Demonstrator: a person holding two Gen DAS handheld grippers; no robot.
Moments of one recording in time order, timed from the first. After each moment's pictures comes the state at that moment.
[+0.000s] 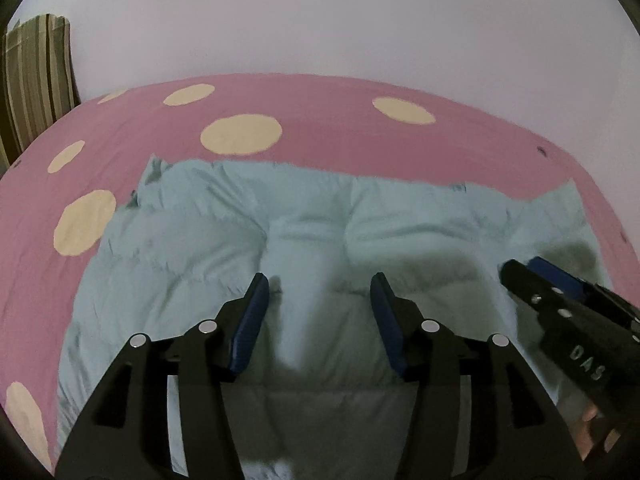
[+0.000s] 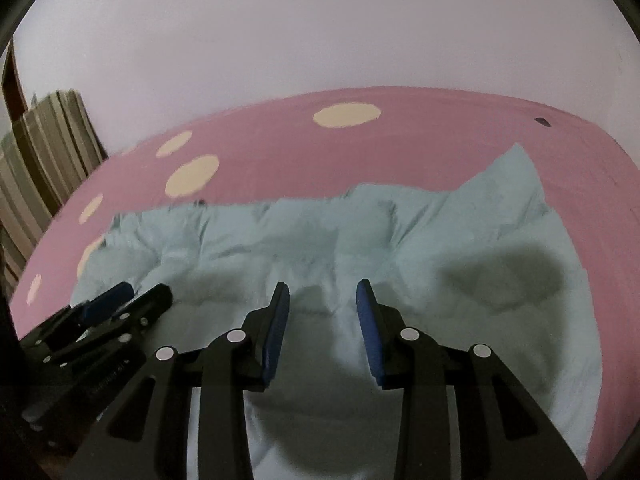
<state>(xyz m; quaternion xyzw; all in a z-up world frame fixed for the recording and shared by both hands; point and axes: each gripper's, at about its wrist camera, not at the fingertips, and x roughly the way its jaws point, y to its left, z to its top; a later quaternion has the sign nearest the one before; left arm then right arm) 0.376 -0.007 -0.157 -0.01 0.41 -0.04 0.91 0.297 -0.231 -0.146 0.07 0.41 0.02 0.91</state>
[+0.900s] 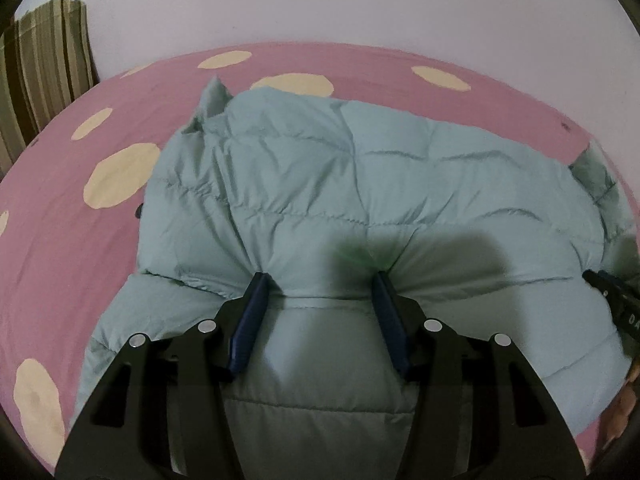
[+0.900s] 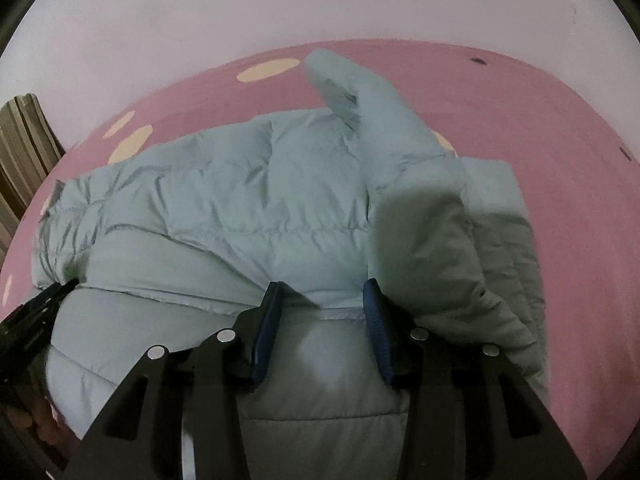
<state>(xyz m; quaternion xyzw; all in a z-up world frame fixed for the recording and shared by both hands) 0.348 0.047 -0.170 -0.02 0.44 -0.01 0.90 0.250 -0.292 -0.170 0.11 0.45 -0.05 0.89</state>
